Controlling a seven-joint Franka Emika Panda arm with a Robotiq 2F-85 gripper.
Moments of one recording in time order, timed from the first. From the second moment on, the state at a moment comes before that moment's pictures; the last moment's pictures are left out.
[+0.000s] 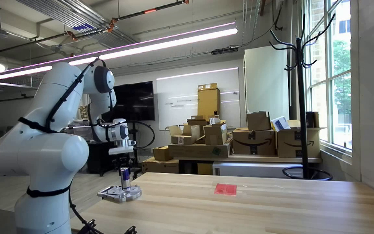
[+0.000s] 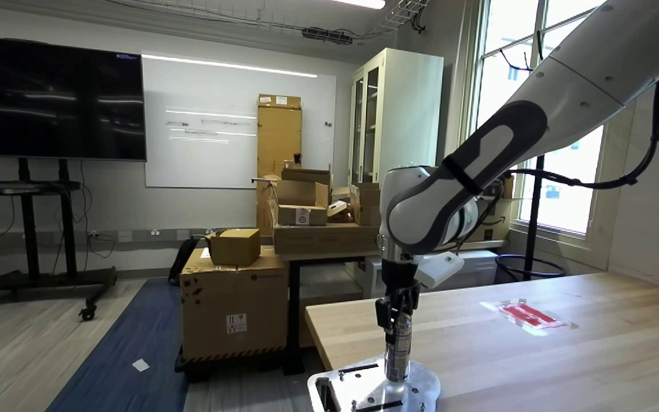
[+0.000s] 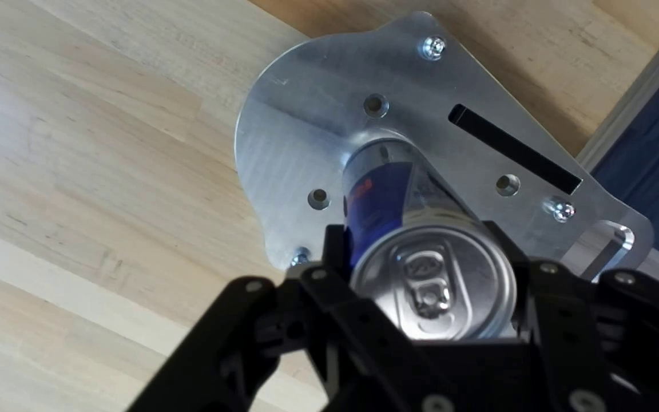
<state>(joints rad) 0.21 0.47 0.13 -1.96 -0.17 2.42 -0.13</state>
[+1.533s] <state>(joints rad) 0.21 0.41 0.13 -1.94 -0.17 2.41 -0.14</state>
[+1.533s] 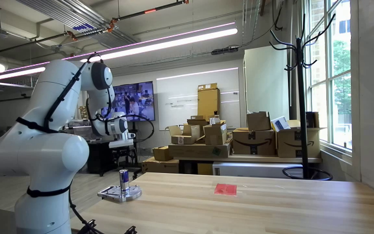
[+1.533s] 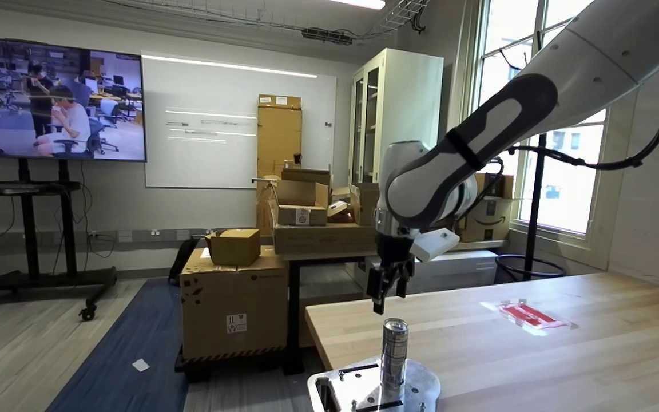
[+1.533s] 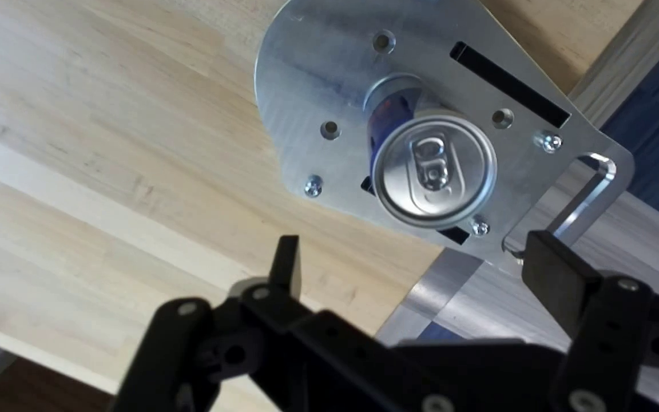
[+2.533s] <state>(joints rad) 0.09 0.08 0.03 -2.03 -0.12 2.27 -0.10</state>
